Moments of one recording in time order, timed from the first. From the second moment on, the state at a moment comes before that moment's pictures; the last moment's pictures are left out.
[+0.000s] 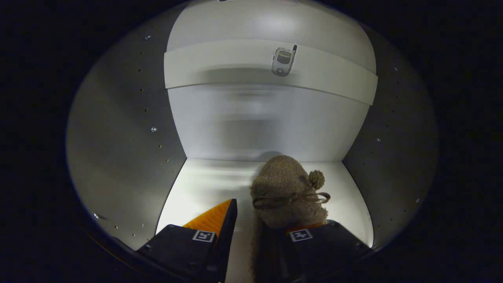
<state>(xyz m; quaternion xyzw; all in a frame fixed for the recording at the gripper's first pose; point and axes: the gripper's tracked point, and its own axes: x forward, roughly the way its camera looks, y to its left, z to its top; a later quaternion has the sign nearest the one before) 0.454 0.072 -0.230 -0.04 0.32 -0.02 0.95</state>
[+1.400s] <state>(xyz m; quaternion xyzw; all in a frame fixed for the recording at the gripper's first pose) 0.125 0.048 -0.030 0.01 0.05 -0.03 1.00</state>
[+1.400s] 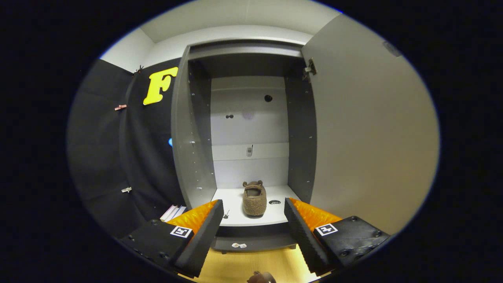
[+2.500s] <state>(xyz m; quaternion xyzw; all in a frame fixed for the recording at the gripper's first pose) -0.077 -0.124 0.031 0.01 0.00 -0.07 1.00</state>
